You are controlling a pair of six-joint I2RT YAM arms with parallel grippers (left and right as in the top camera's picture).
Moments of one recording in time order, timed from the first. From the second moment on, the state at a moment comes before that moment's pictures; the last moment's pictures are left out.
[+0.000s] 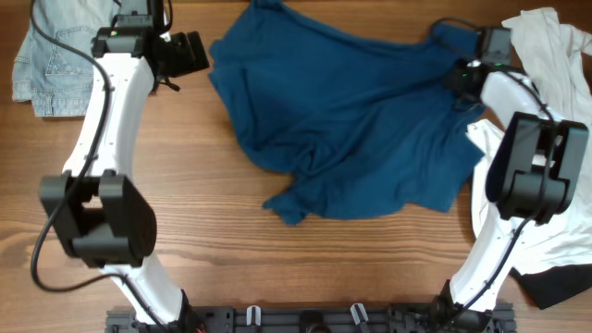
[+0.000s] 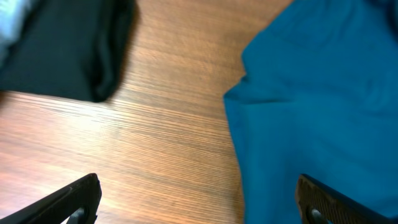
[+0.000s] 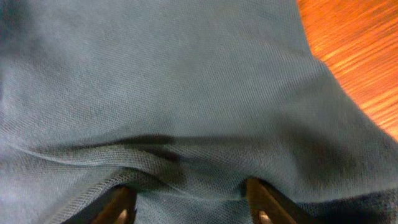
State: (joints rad) left arm -0.02 1.97 1.77 -0.88 -0.02 -0.30; right arm -0.22 2.25 1.60 -0.42 0.05 0.33
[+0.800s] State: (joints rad) left arm -0.10 2.21 1.77 -0.62 0.14 -0.26; right arm -0.20 2.08 1.83 -0.81 -0.16 0.23
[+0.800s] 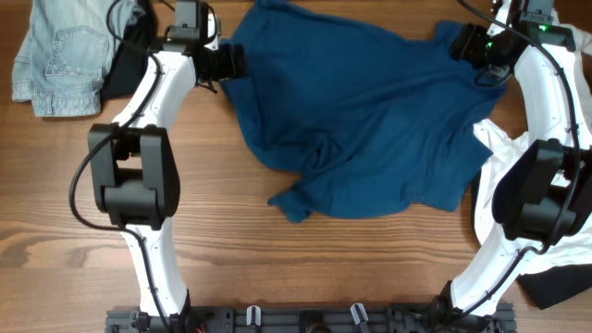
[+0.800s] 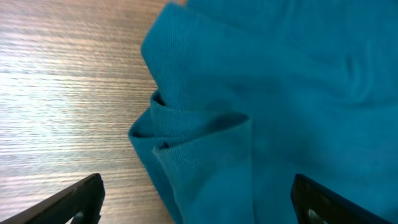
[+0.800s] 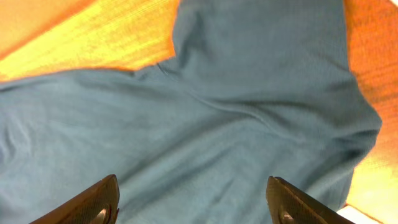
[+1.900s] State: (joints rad) left arm -0.11 2.27 1.77 -0.57 0.19 -0.37; right arm -0.20 2.08 1.83 -0.85 -0.16 0.22
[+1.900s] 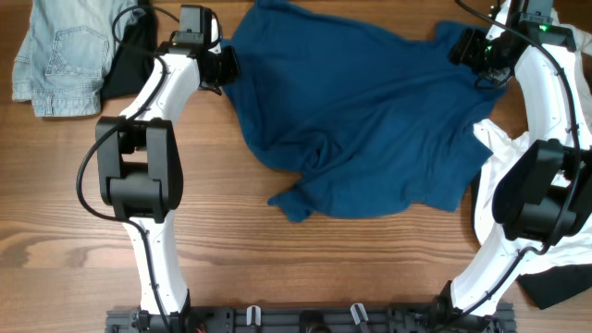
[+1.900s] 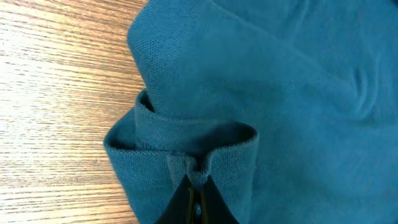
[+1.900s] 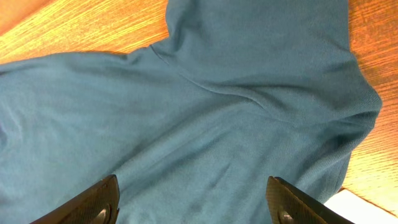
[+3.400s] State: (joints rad) left arm 0.26 2.06 1.65 -1.45 -0.34 -0.50; right arm 0.03 1.87 1.74 -1.24 -0.24 0.20
